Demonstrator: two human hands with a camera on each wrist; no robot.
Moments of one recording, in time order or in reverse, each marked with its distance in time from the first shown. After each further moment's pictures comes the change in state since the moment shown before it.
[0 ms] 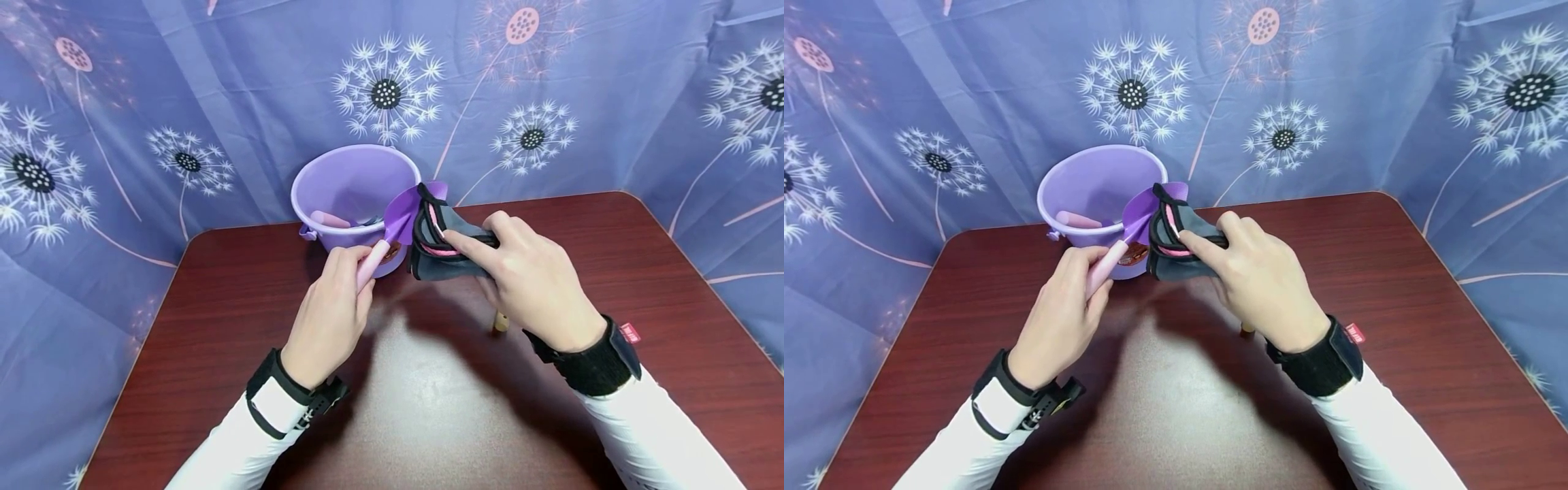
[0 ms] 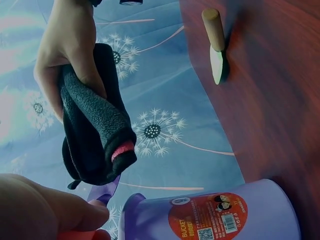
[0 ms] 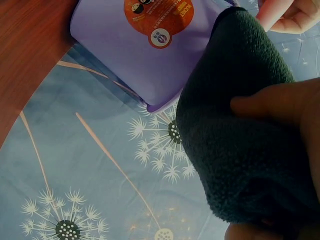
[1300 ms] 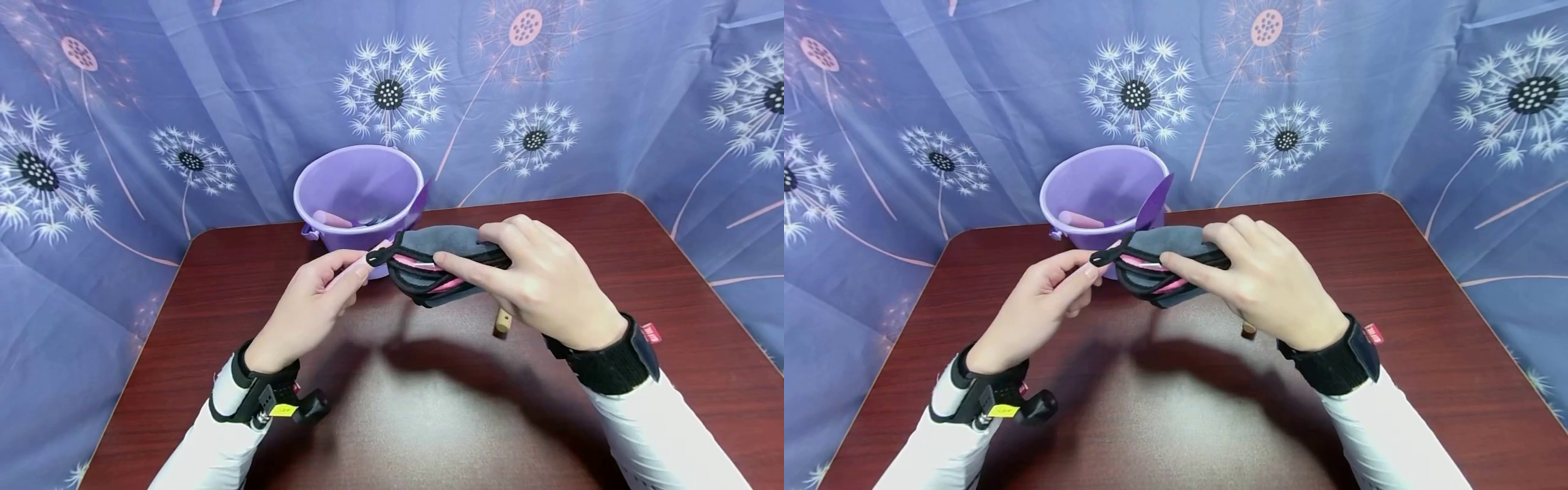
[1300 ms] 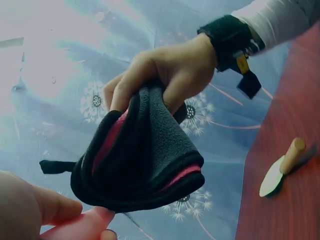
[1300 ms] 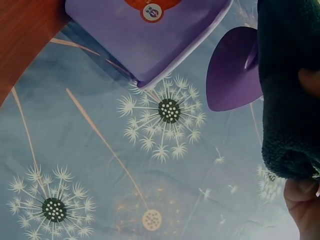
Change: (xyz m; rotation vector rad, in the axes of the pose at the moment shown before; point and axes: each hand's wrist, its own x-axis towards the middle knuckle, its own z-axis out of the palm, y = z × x) left_hand 0.011 -0.011 -0.035 -0.709 -0.250 -0.311; right_hand 0.014 -0.007 -0.024 0.144 0.265 -0.346
